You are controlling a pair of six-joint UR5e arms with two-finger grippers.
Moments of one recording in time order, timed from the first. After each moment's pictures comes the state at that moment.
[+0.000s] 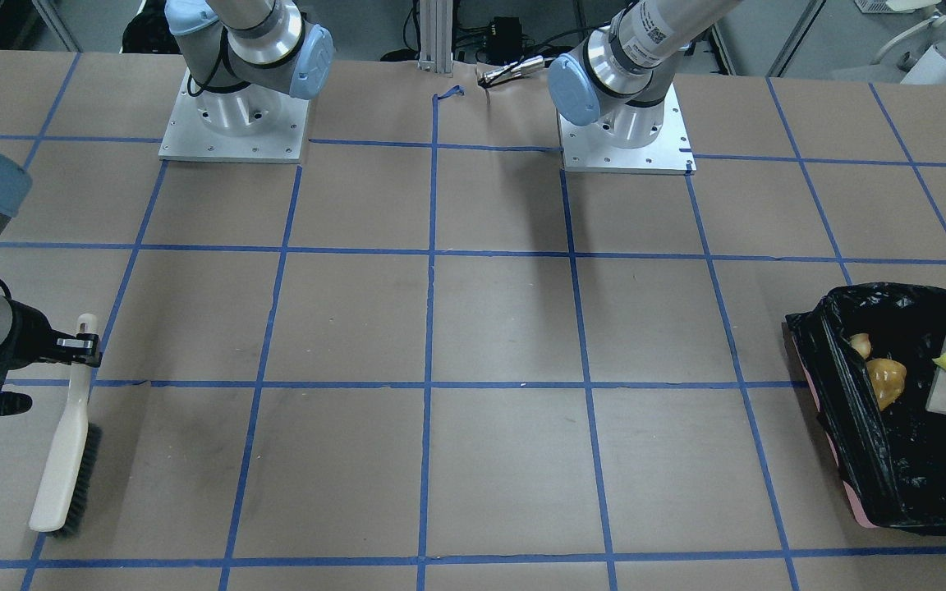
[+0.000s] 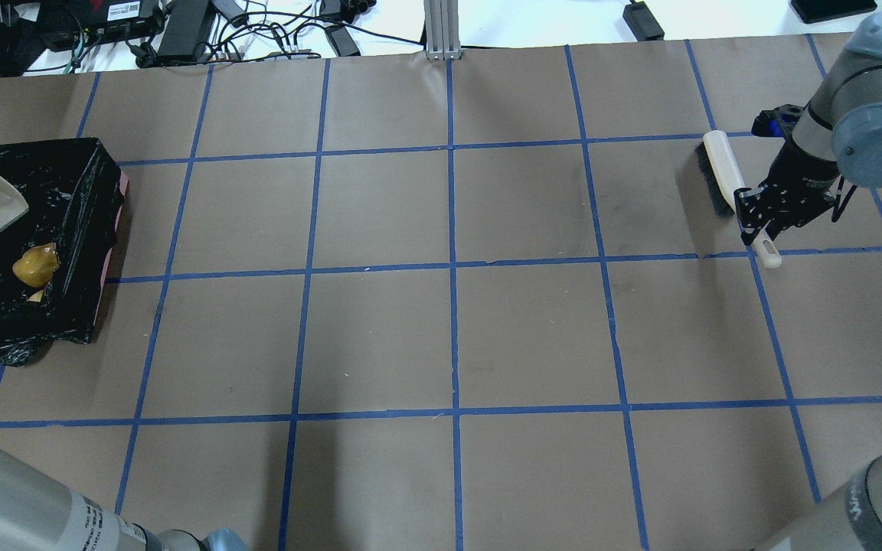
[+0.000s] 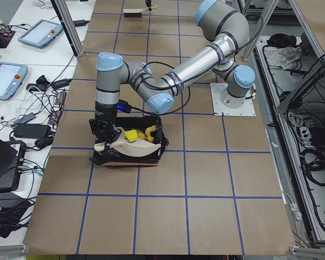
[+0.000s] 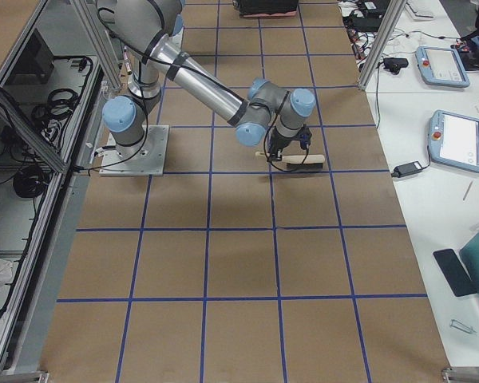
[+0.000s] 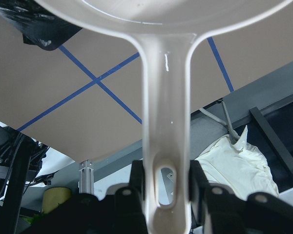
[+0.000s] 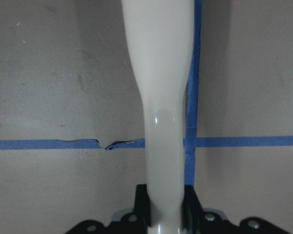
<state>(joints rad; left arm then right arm) -0.91 -2.06 -1.22 -0.87 1.94 2.94 1.19 -1.17 1.72 -1.90 -1.61 -0.36</state>
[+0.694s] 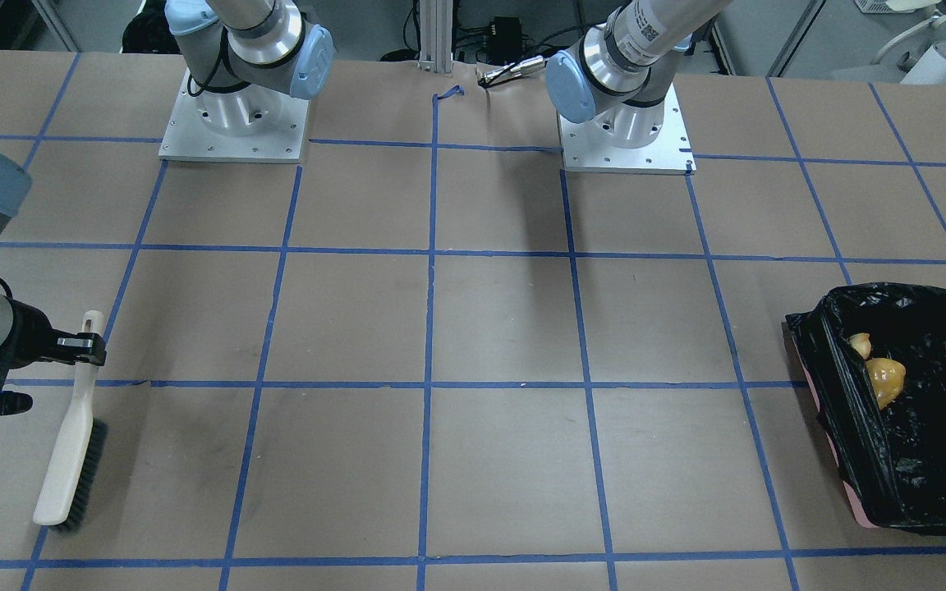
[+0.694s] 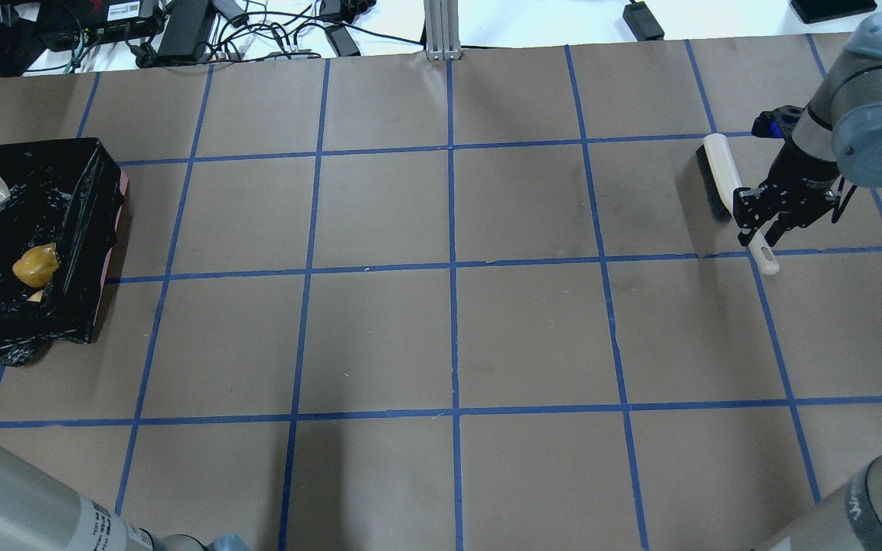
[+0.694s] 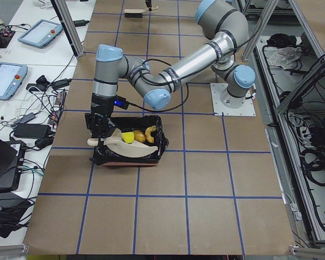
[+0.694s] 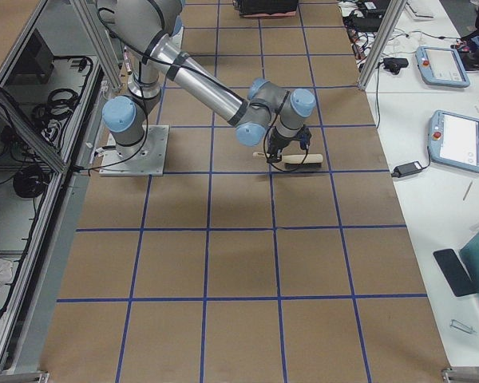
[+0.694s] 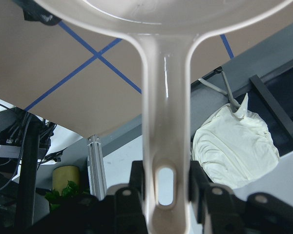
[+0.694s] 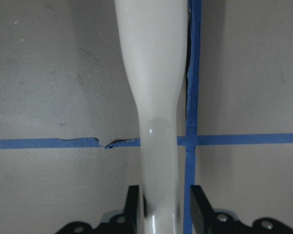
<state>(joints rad) -0.96 -2.06 -1.22 -0.75 2.03 3.00 1.19 -1.17 1.72 -1.90 -1.61 -0.35</state>
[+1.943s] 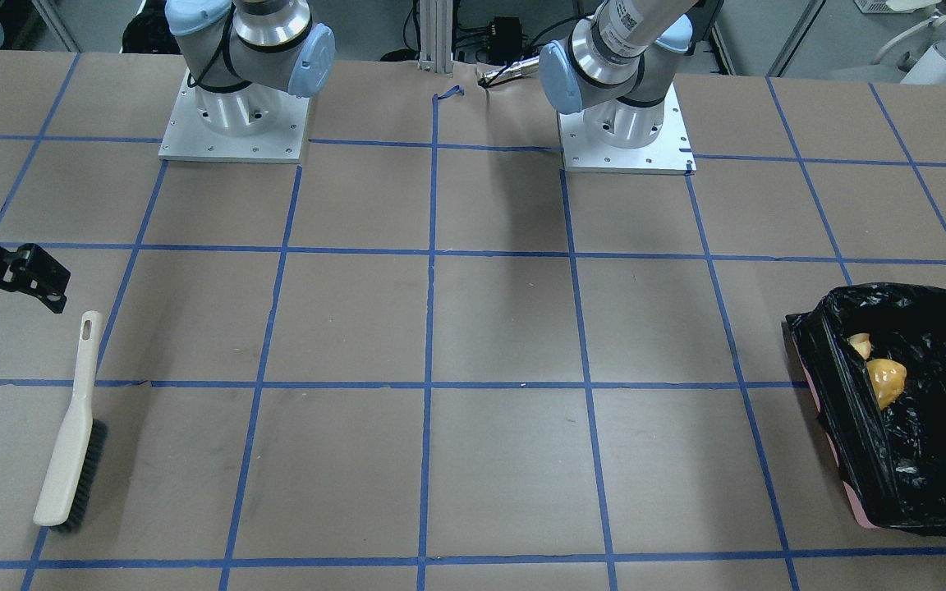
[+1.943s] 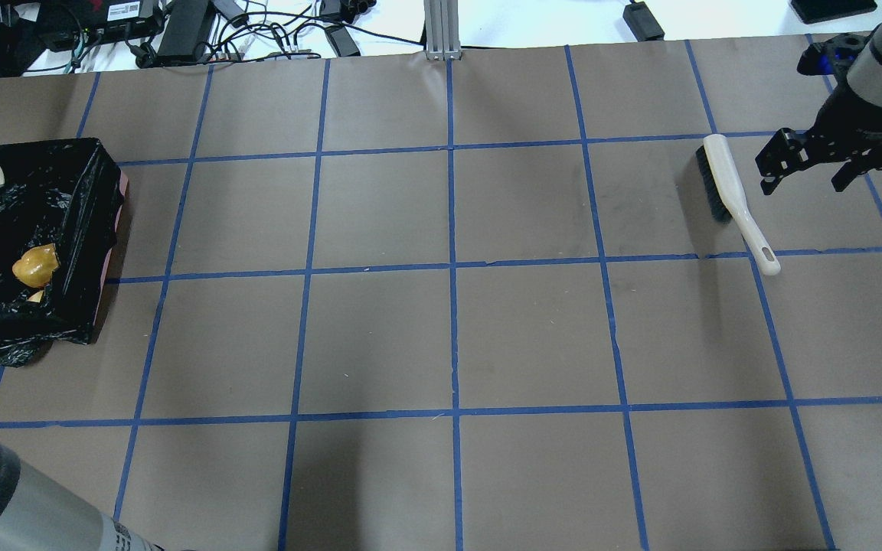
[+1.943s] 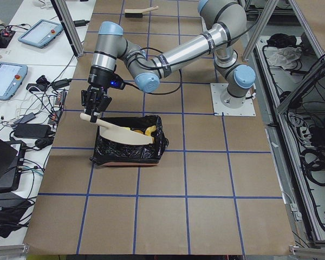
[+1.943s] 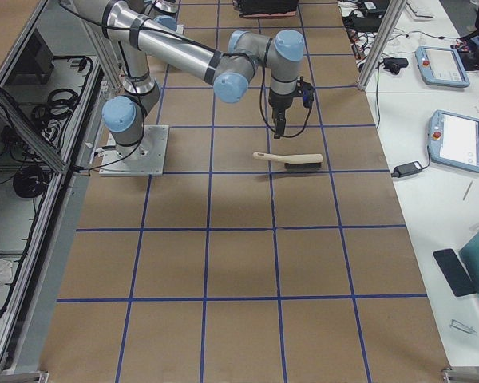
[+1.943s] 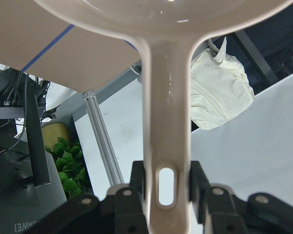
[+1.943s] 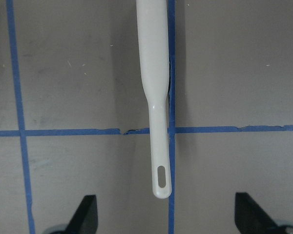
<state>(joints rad) -1.10 -2.02 -1.30 -0.53 2.24 3.06 1.23 -1.48 1.68 -1.83 -1.59 -0.36</state>
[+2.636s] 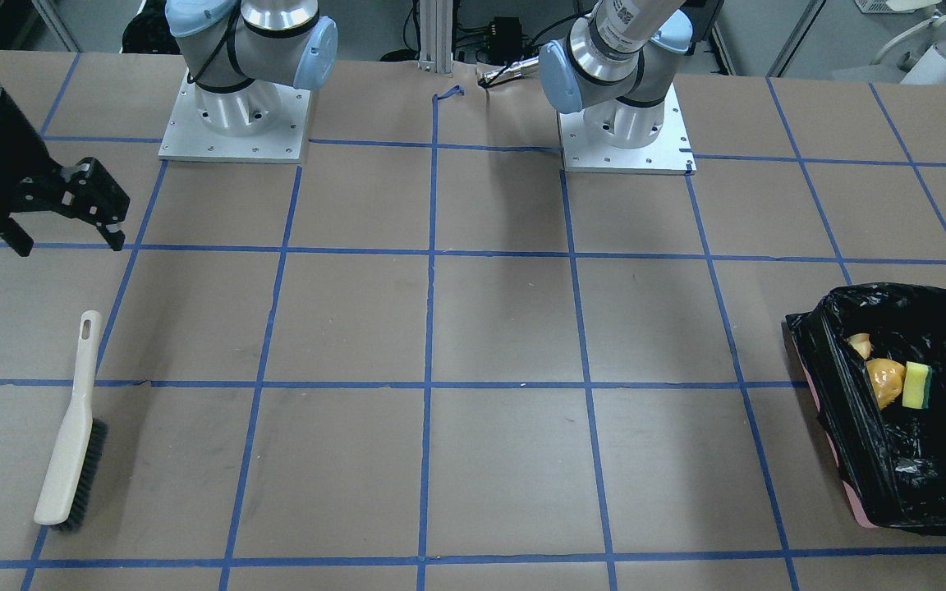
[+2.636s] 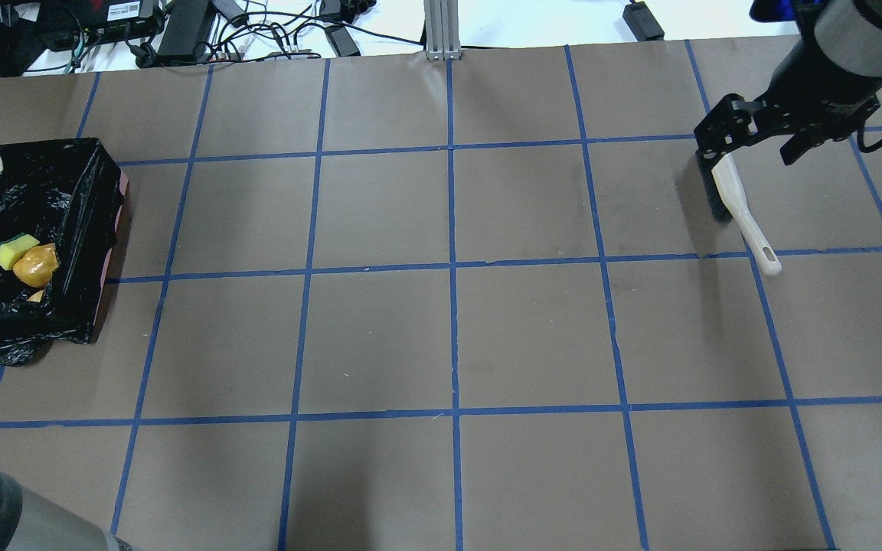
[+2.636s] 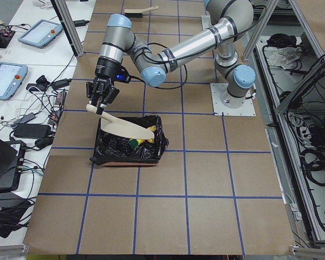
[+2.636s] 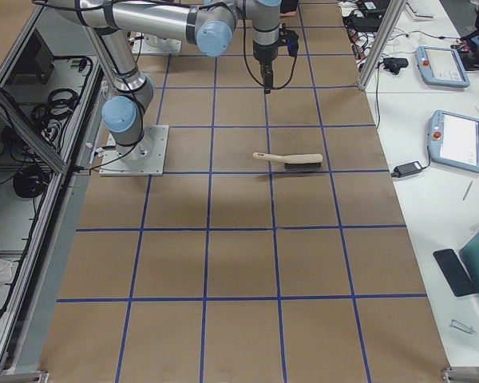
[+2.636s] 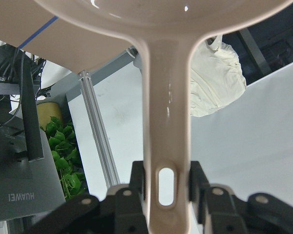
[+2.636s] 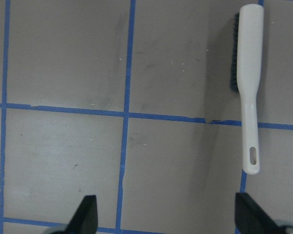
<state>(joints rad) -1.10 -1.95 -1.39 -0.48 2.25 3.00 1.42 -1.60 1.68 -1.72 -1.51 -0.26</state>
